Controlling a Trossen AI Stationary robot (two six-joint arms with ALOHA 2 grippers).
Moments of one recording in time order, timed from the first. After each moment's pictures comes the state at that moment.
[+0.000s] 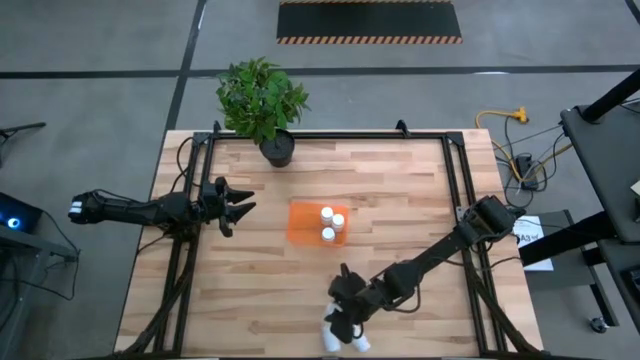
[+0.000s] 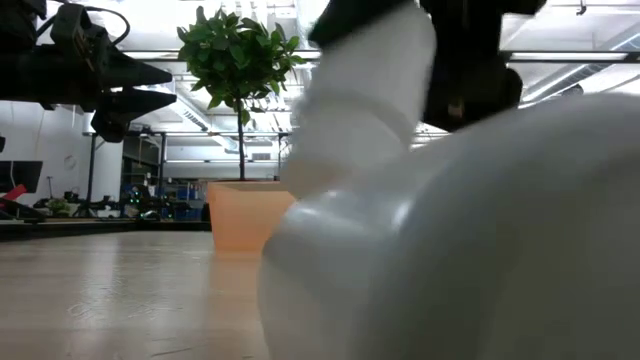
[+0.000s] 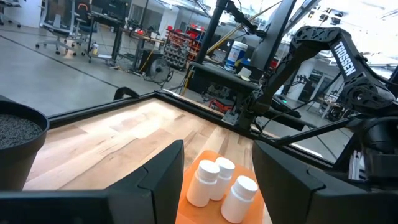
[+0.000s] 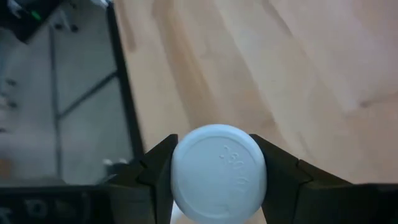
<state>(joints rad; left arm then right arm) -0.09 0.22 0.03 0.20 -0.37 -0.33 0.55 1.97 1.32 -0.14 0.17 1.05</state>
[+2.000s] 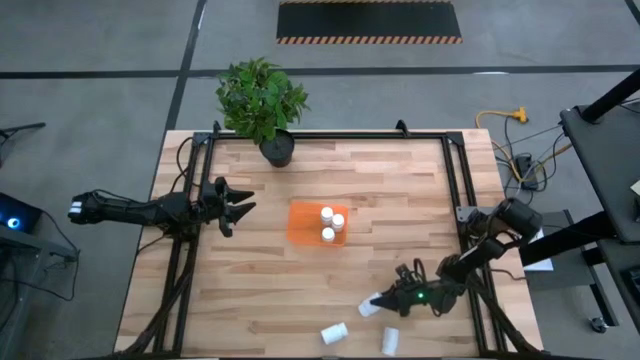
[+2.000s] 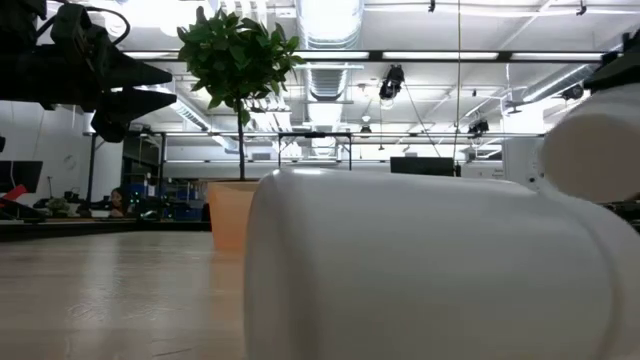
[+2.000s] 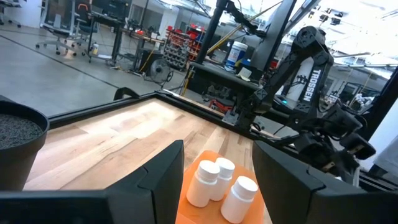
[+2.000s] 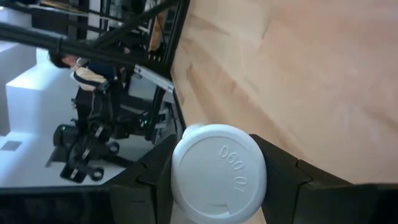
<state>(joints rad) -0.09 0.22 0.03 0.20 -0.37 -0.33 0.86 1.85 0.45 1.08 0.71 1.56</state>
